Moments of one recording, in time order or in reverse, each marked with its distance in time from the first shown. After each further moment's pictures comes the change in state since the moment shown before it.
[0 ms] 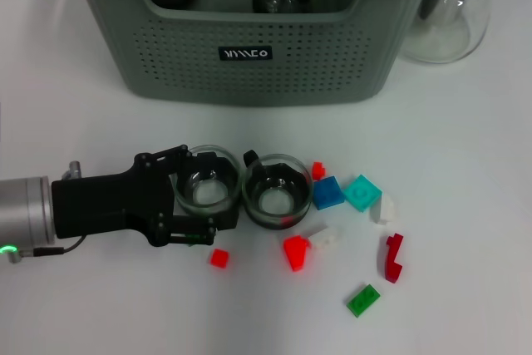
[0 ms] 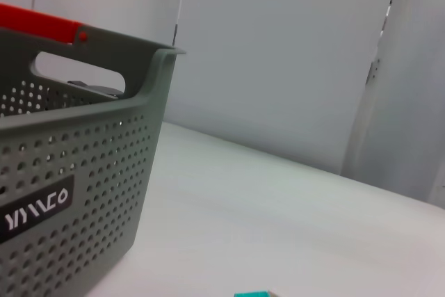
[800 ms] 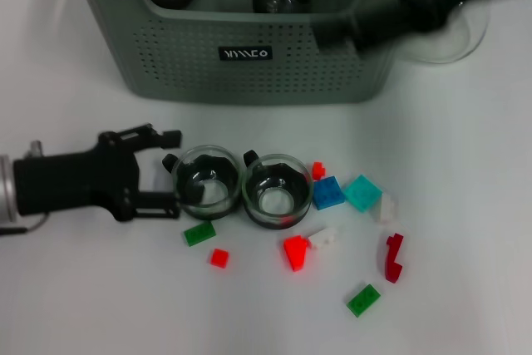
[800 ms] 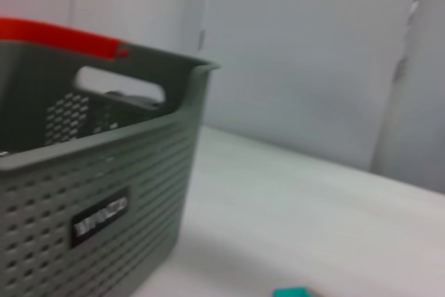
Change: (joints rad) left arm 0.007 0.012 -0.039 0.126 0.009 0.035 -0.075; right arm -0.445 -0.077 0.240 -0.240 0.776 -0.805 -0.403
